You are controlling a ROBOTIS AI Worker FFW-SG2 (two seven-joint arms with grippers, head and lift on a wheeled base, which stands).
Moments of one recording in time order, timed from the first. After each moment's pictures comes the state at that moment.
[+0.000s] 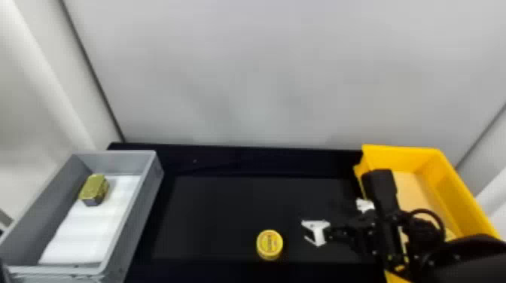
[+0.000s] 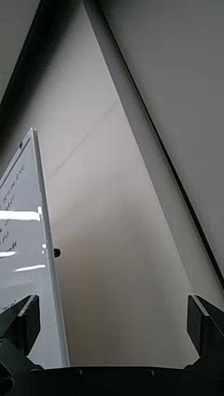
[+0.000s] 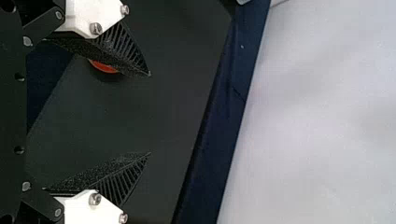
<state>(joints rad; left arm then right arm) 0.14 0.00 0.42 -2.23 -0.35 0.15 0.24 0.14 -0.23 0.12 -2.08 -0.02 1.03 0.35</state>
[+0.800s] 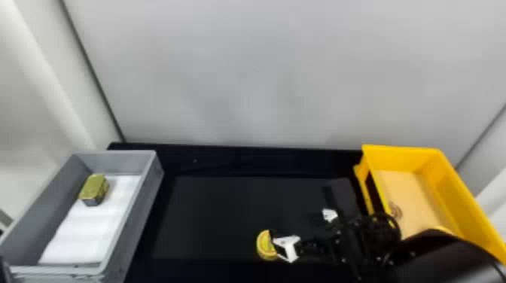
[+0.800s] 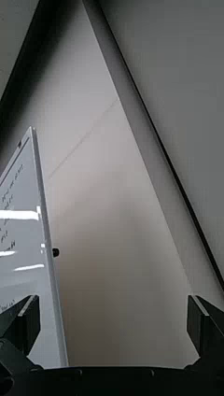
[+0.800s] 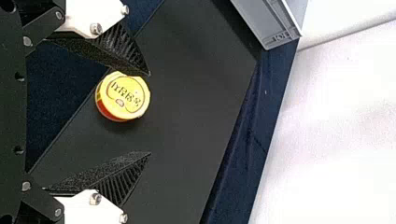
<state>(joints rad) 0.13 0.00 0.42 -2.22 -0.35 0.16 0.23 0.07 -0.24 0.28 -1.96 -0.01 1.02 0.40</state>
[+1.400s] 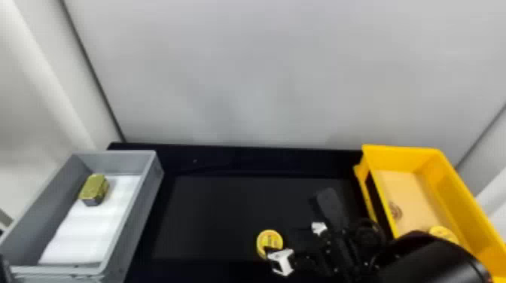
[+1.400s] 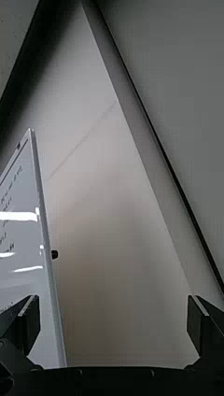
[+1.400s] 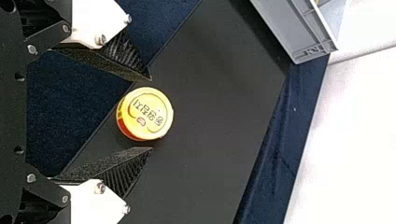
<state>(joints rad) 0.13 0.00 0.42 -2.22 -0.36 0.15 0.23 0.04 -0.24 0.34 -1.89 0.02 1.05 0.44</state>
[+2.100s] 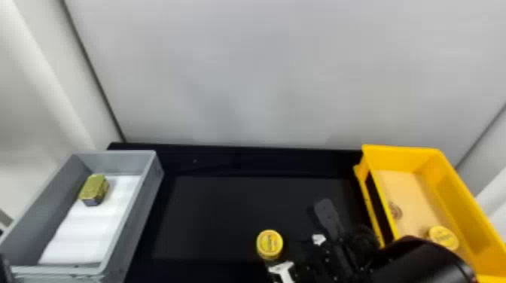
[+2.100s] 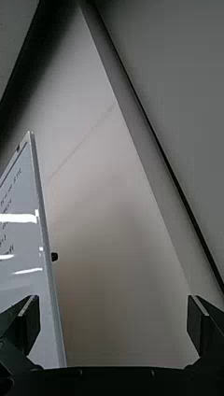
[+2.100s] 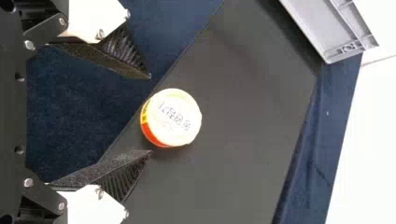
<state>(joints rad) 0.12 0.00 0.42 -2.22 -0.37 0.15 0.23 0.02 -0.24 0.36 -1.78 0.03 1.03 0.48</state>
